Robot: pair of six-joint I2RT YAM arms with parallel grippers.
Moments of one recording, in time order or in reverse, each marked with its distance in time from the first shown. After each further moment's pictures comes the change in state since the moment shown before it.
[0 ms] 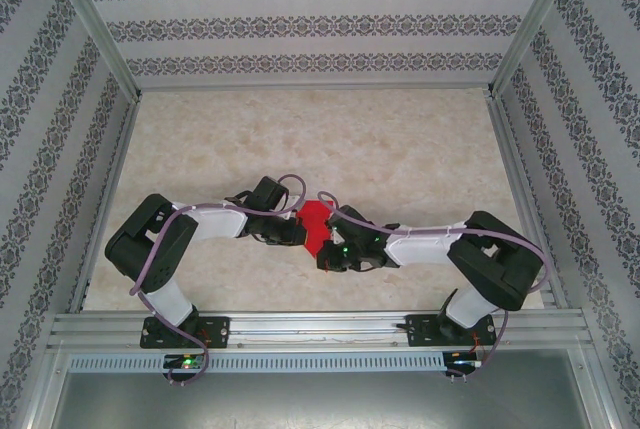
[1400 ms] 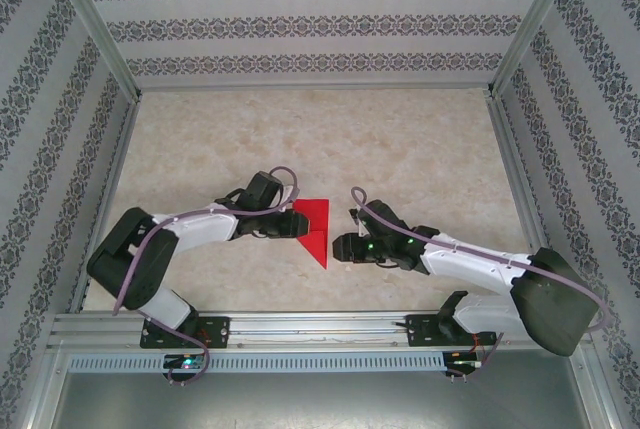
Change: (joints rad) left arm 0.005 -0.157 -0.019 0.018 -0.072 -0.090; right arm -0.108 -0.330 -0.079 -0.157 0.122 -0.158
